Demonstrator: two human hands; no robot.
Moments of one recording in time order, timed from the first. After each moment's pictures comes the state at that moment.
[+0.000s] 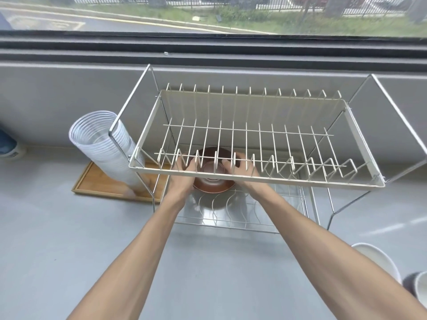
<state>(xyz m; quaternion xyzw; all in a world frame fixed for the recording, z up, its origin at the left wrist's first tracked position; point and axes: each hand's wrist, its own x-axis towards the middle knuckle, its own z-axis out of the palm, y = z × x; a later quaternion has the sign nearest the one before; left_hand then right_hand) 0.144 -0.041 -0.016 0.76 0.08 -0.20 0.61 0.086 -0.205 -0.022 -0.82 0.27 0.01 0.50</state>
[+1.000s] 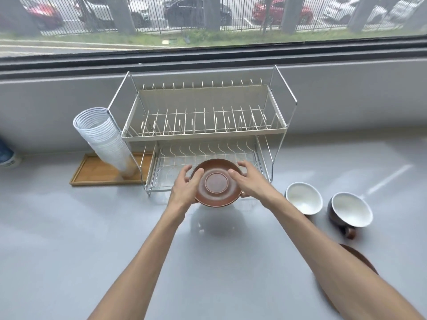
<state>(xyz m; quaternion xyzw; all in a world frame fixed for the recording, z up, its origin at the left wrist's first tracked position) -0.028 -0.023 0.038 0.77 -0.02 -0.25 0.58 -0.111 -0.197 0.040 -0.79 0.31 0.02 0.52</state>
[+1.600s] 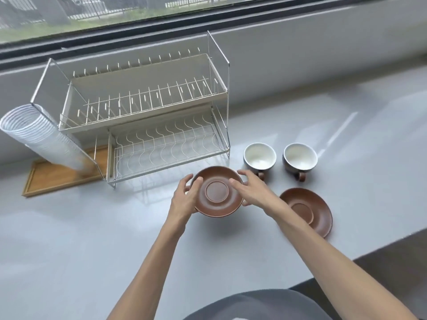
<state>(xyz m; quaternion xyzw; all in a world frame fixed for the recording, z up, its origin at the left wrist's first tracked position) -0.137 -0.033 0.010 0.75 -0.07 -0.36 0.55 -0.258 -0.193 0.005 -0.73 0.41 0.01 0.54</state>
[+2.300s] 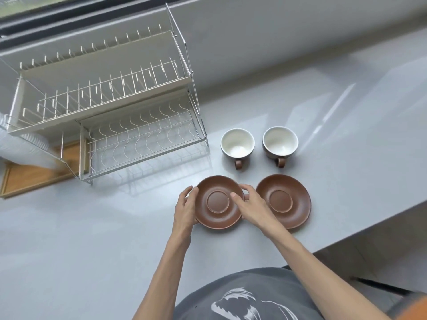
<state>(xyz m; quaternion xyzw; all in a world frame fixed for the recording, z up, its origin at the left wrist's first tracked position) -0.209 -0.066 -0.025 0.75 0.05 -0.39 0.53 -0.340 -0.199 -0.043 -0.68 0.47 0.02 0.57</state>
